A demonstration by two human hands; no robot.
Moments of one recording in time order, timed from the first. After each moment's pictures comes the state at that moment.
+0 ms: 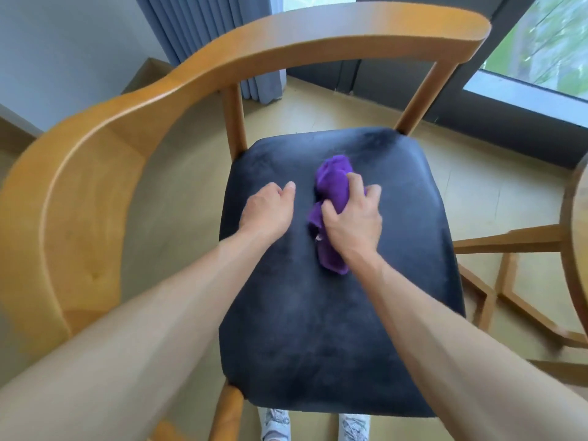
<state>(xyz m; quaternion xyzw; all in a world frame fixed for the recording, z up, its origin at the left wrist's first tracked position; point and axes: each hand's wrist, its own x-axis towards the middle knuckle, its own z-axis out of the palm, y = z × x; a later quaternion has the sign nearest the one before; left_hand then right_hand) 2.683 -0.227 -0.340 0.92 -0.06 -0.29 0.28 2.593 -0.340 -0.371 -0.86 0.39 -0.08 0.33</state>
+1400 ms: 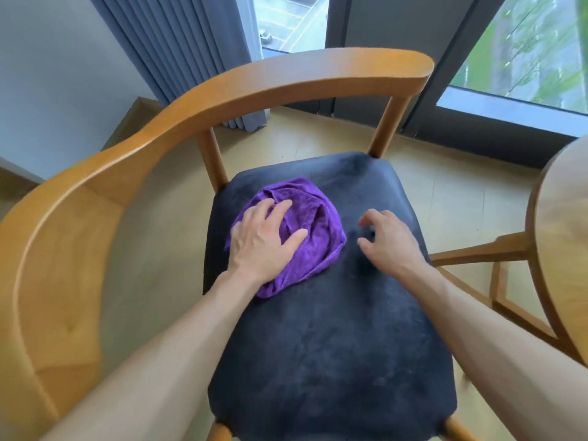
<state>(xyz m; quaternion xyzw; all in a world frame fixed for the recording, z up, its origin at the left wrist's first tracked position) 2.669 -0.234 -0.346 0.93 -0.30 -0.13 0.19 2.548 -0.437 -0.350 -0.92 0.31 0.07 0.25</state>
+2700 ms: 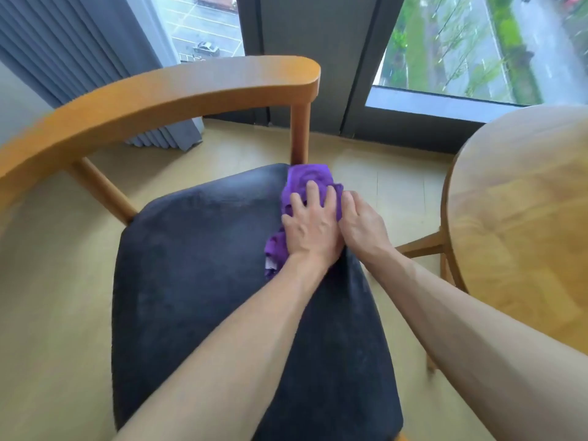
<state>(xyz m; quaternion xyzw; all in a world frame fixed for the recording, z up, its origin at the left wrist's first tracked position) 2.593 -0.457 -0.384 0.93 -0.36 -0.07 0.08 2.536 -0.524 -0.357 -0.77 0.47 -0.05 0.43</state>
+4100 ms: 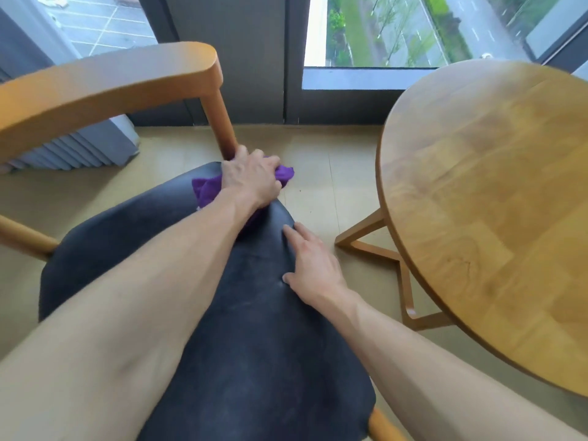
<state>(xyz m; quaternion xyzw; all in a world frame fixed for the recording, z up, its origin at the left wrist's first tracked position) 2.665 -0.523 -0.377 0.86 -0.51 -0.07 -0.06 2.473 -0.482 -0.372 -0.86 0.39 0.09 0.31</state>
